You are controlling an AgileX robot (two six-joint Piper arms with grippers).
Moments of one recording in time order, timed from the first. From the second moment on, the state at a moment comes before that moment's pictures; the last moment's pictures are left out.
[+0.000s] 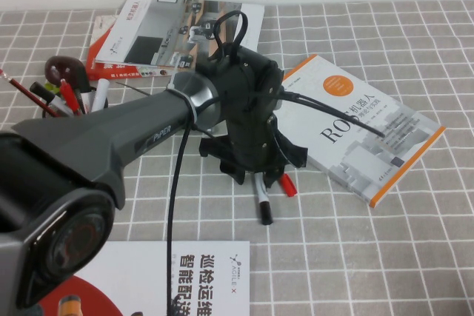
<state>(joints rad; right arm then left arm) -0.04 0.01 0.03 0.14 0.37 0.06 -0.71 2.22 -1.80 0.04 1.07 -0.44</state>
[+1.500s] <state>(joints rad) -0.04 0.01 0.03 0.14 0.37 0.06 -0.52 1.05 -0.77 1.12 0.35 -1.17</state>
